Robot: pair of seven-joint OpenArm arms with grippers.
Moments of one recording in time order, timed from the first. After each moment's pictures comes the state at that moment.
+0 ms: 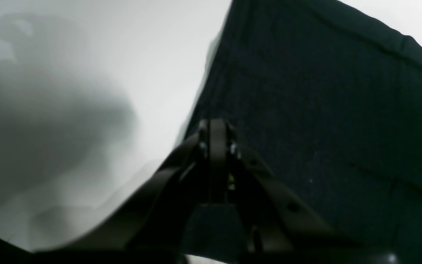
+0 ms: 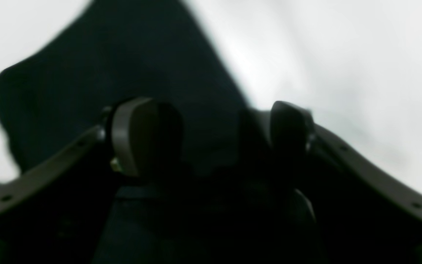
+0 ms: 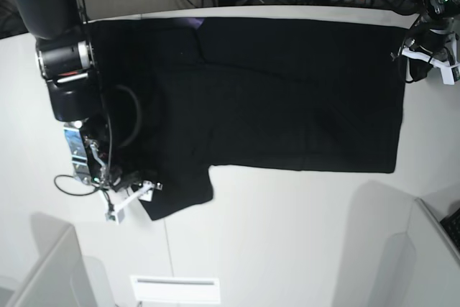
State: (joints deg) left arm 26.3 -9.7 -47.2 107.2 -33.7 -19.5 48.6; right arm 34.7 13.2 -17.8 37.5 35.1 2.7 -34.9
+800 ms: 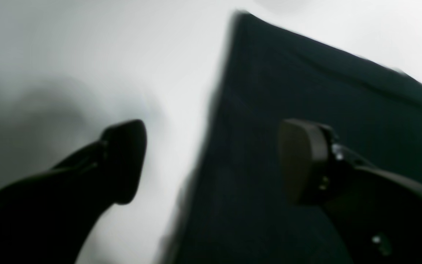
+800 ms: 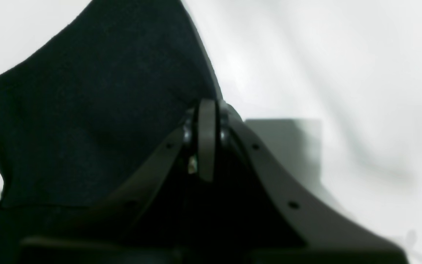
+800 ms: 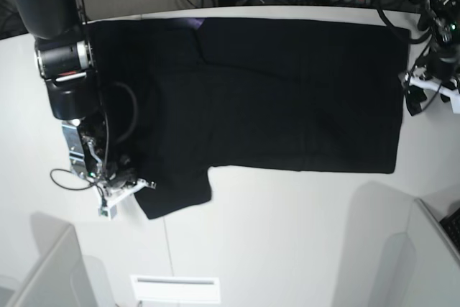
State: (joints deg) left arm 14.1 -13.3 -45.9 101.3 -25.7 -19.2 48.4; right arm 34.8 13.7 -17.7 33.5 35.8 2.9 -29.4
